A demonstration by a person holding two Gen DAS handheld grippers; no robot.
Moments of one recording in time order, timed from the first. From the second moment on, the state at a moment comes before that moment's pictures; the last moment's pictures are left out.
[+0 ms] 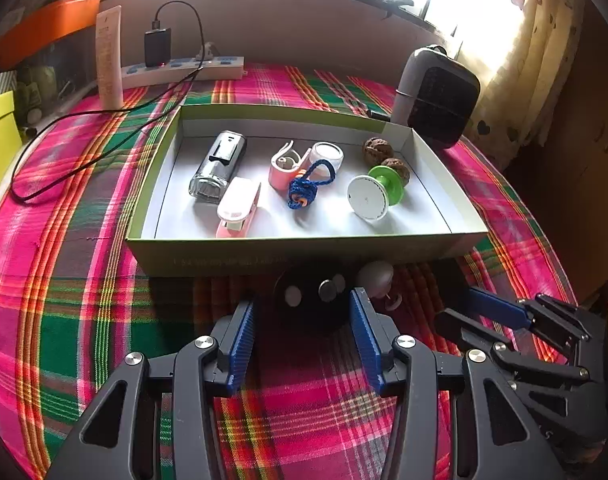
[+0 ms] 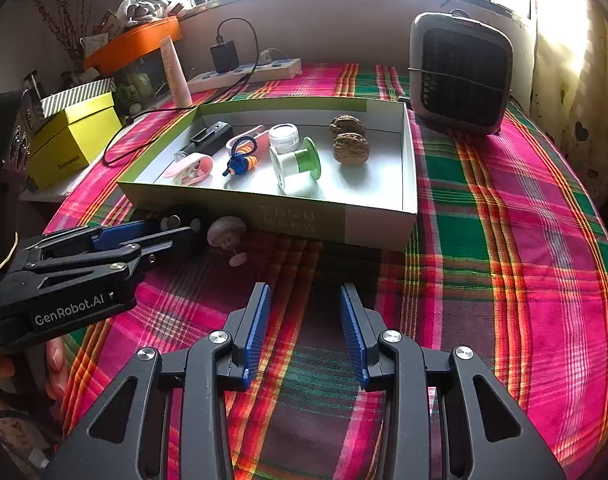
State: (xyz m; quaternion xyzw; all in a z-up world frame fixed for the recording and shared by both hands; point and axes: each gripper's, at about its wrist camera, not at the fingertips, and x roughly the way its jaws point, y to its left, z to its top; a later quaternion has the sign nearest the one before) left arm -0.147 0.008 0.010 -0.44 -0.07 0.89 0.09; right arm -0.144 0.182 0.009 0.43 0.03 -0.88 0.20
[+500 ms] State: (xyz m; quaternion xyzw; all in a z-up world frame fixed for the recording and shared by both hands) left arm -0.147 0.000 0.010 -0.43 -0.09 0.90 0.07; right arm -0.144 0.174 0.008 0.43 0.05 -0.88 0.20
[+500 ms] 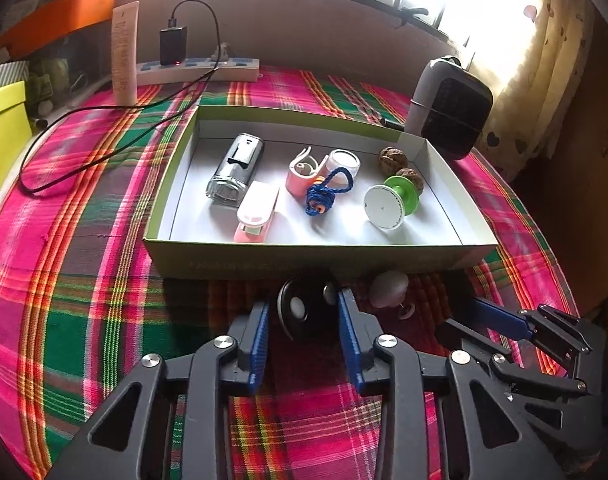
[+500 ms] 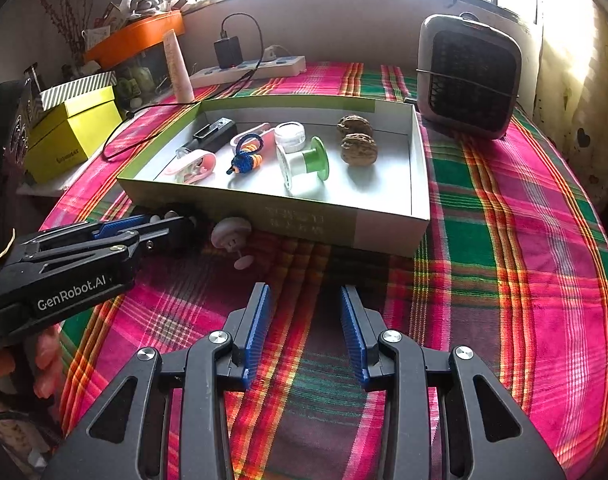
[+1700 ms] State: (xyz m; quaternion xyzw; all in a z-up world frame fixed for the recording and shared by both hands) left arm -0.130 -0.035 0.006 -0.42 -0.11 0.90 0.06; right arm -0.167 0.120 0.007 0.43 0.07 -0.87 0.23
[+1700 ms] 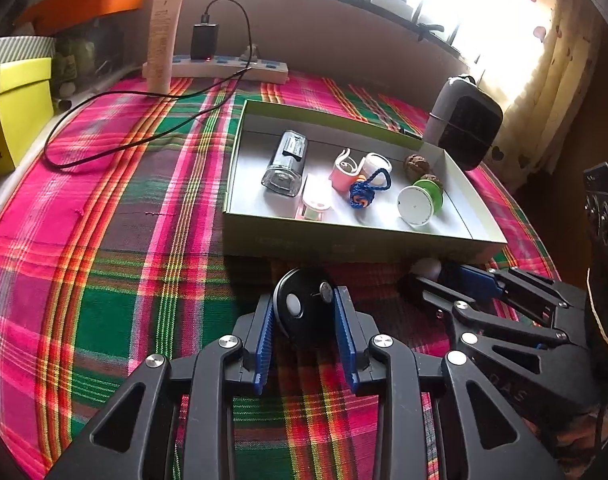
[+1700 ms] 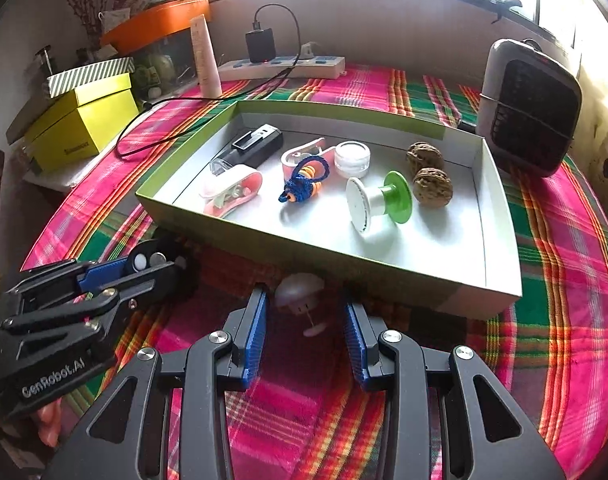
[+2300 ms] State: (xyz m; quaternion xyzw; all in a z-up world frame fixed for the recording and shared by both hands) left arm -0.127 -0.031 0.006 -0.42 -0.10 0.90 0.06; right arm -0.164 0.116 0.005 0.42 0.08 -0.88 0.20
